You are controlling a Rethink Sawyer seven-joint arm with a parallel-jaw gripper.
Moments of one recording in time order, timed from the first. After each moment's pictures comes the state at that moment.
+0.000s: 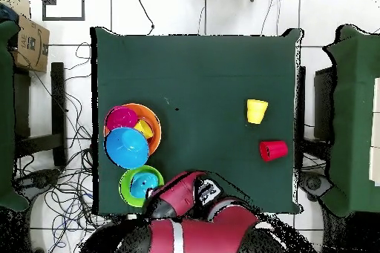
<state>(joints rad) -0.24 -0.51 0.17 2.10 -0.78 0.12 2.37</state>
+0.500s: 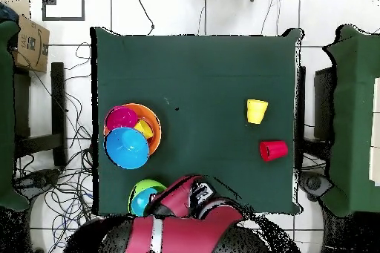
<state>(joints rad) -0.18 -0.49 0.10 2.10 -0.79 0.09 2.37</state>
